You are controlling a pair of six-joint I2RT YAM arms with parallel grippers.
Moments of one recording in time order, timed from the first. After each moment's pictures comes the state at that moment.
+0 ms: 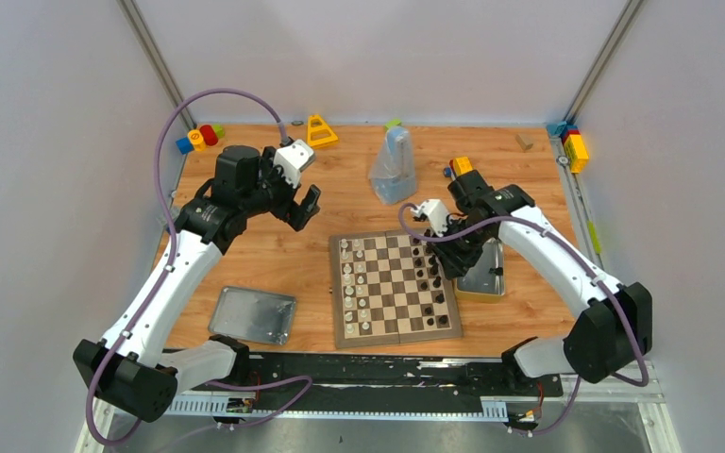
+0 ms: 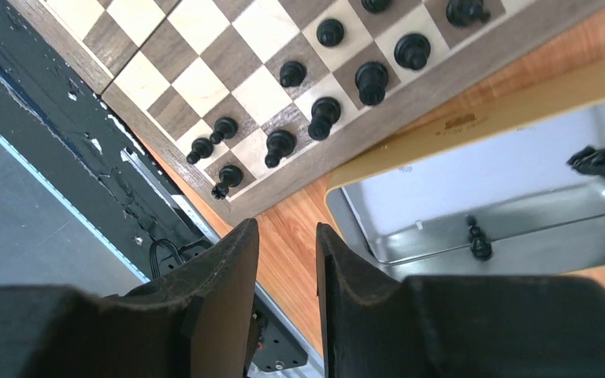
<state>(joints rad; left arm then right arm) -0.37 1.14 1.20 -0.60 0.28 0.30 0.50 1.40 1.23 -1.16 -0.31 -0.47</state>
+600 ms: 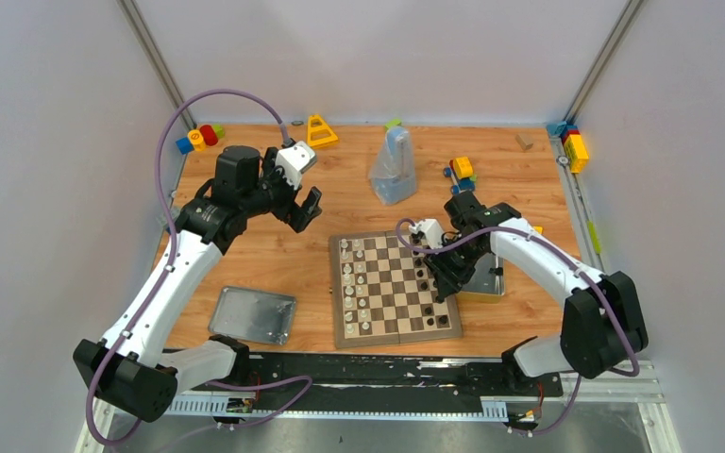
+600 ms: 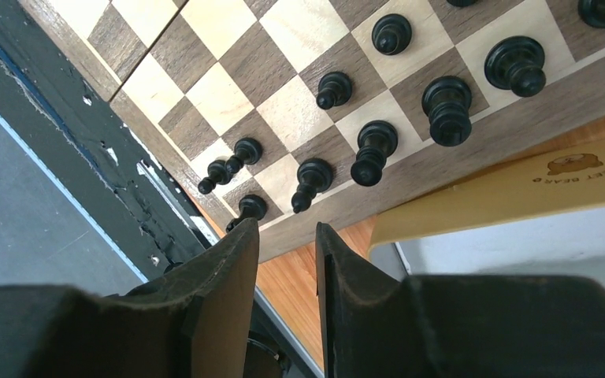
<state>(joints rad) -0.37 1.14 1.20 -0.60 0.32 0.32 0.46 1.40 1.00 -1.01 -0.44 -0.45</state>
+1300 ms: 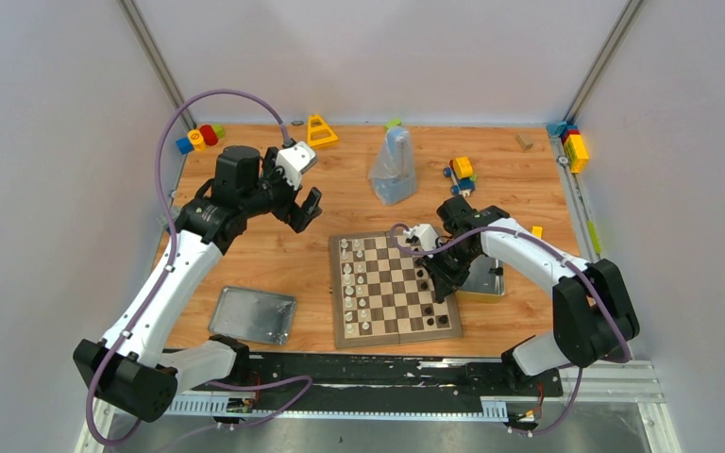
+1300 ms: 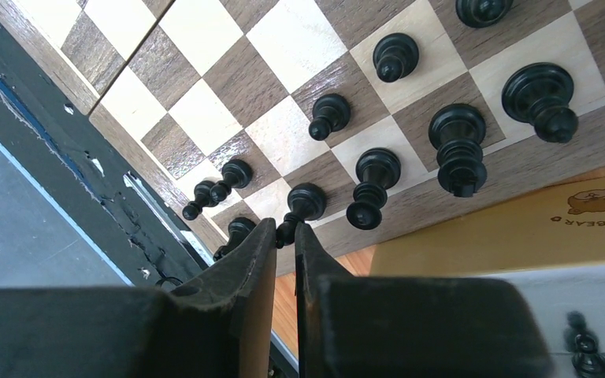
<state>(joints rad) -0.37 1.14 1.20 -0.59 0.33 0.32 0.49 1.47 0.96 -0.93 -0.43 -0.44</state>
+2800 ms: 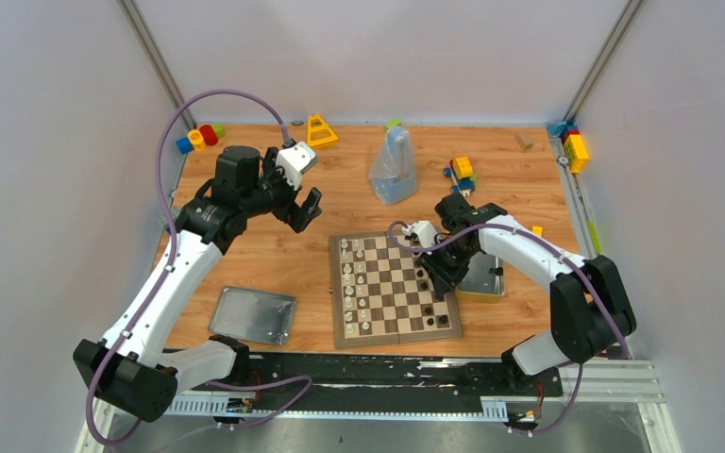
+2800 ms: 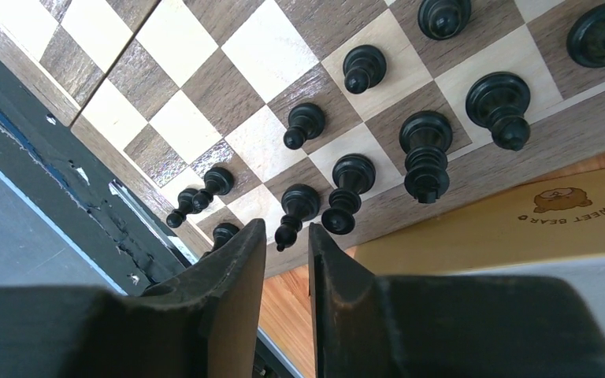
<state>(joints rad) -0.37 1.14 1.20 -0.60 0.33 0.33 0.49 1.49 0.99 -0.92 -0.39 -0.43</state>
